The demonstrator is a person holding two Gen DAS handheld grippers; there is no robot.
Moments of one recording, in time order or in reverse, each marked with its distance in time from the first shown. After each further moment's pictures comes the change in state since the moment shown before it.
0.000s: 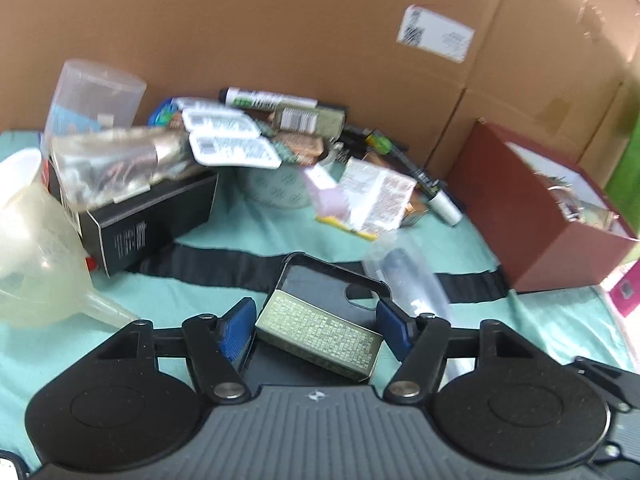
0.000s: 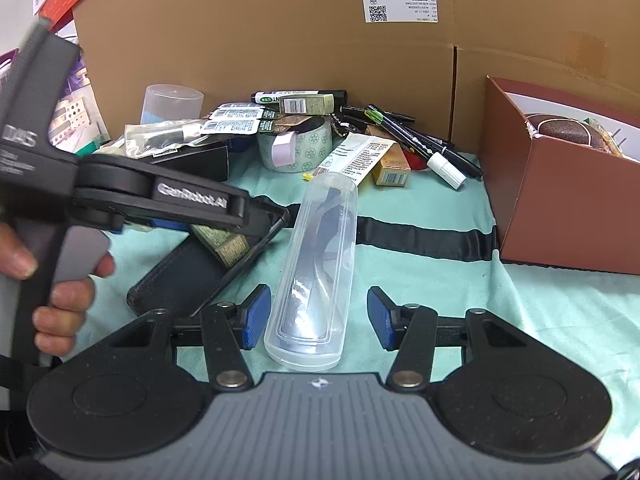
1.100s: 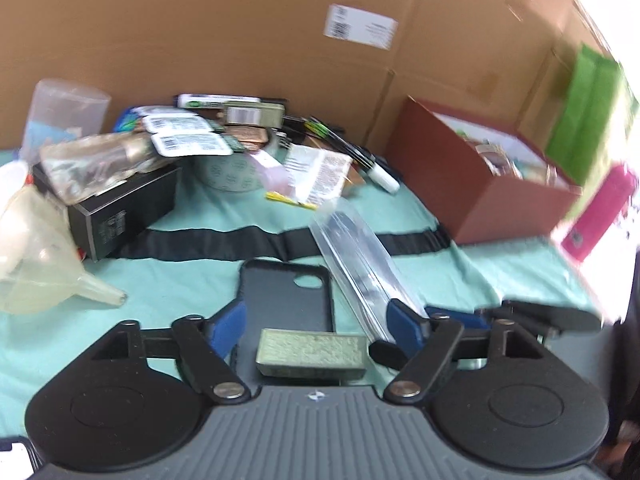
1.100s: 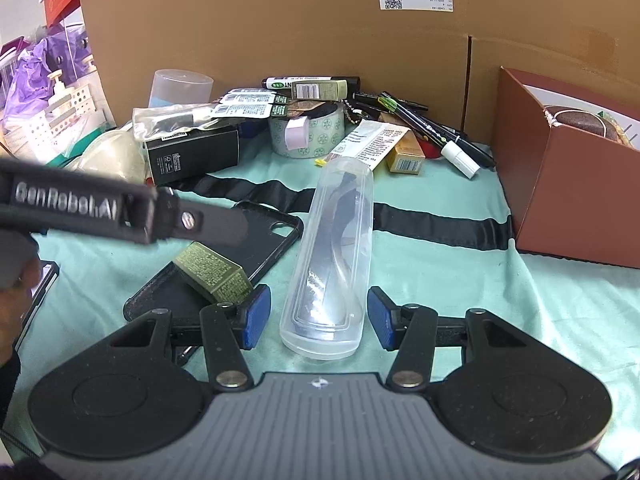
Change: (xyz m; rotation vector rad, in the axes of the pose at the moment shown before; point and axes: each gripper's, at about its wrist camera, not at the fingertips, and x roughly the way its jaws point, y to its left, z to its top) left arm -0.028 -0.008 -0.024 0.152 0.027 -0.129; right arm 0.006 0.008 -0.004 -0.008 0.028 0.011
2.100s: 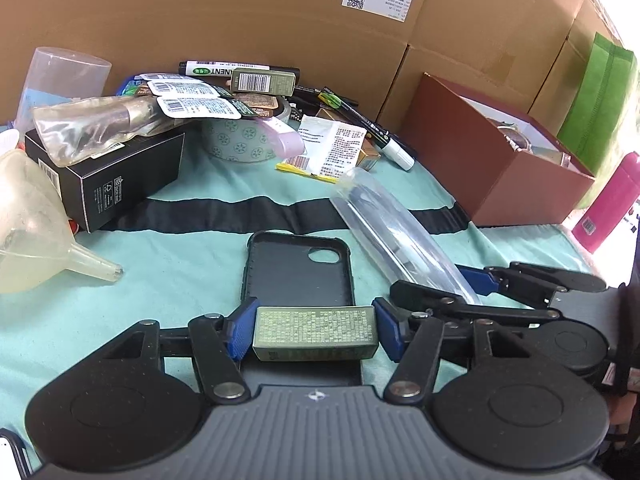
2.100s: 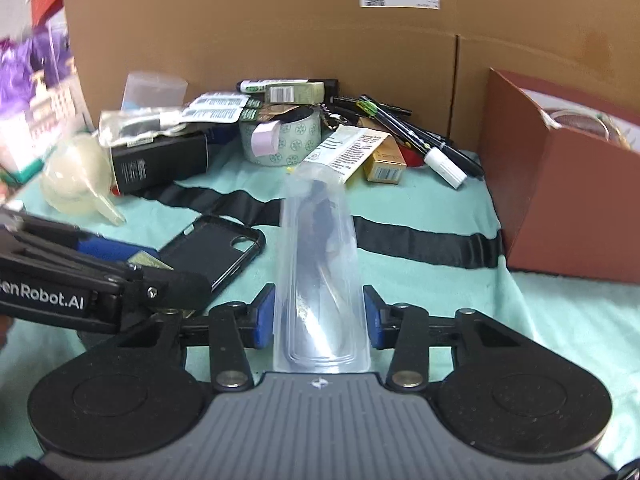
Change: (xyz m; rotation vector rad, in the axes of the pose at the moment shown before) left arm 0.016 0.013 -0.009 -0.063 0.042 0.002; right arm 0.020 -0.015 0.007 0.019 -0.035 -0.037
